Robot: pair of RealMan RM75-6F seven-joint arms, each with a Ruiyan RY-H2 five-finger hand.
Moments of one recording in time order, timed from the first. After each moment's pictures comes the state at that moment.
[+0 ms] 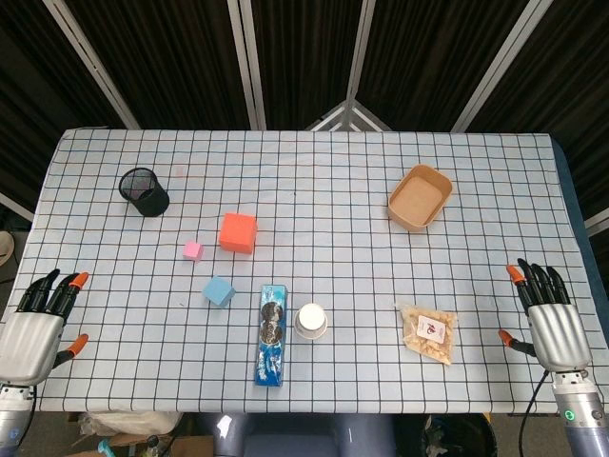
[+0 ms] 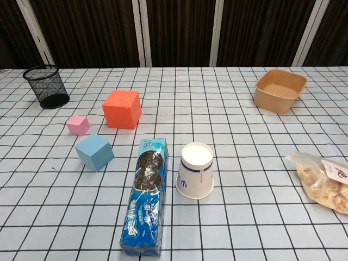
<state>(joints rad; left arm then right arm) -0.08 -1.15 -0.01 -1.73 1.61 1.52 0.37 0.14 -1.20 0.06 -1.45 -1.53 1.46 -0.02</state>
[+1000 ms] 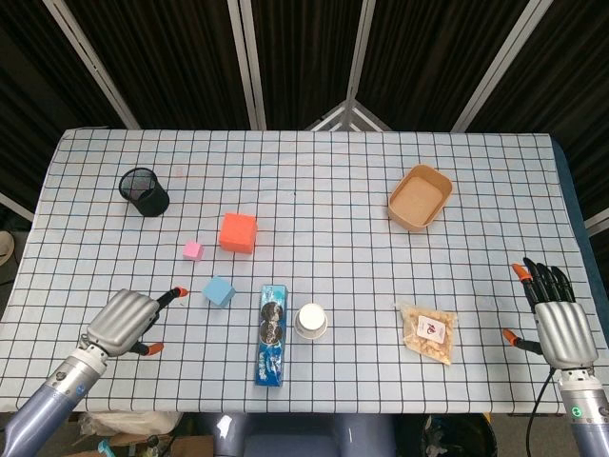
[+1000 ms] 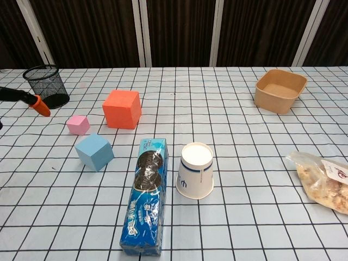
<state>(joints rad) -0.43 -1.04 -0.05 -2.05 1.30 1.01 0.48 0.14 -1.19 0.07 -1.43 -1.51 1.43 0.06</state>
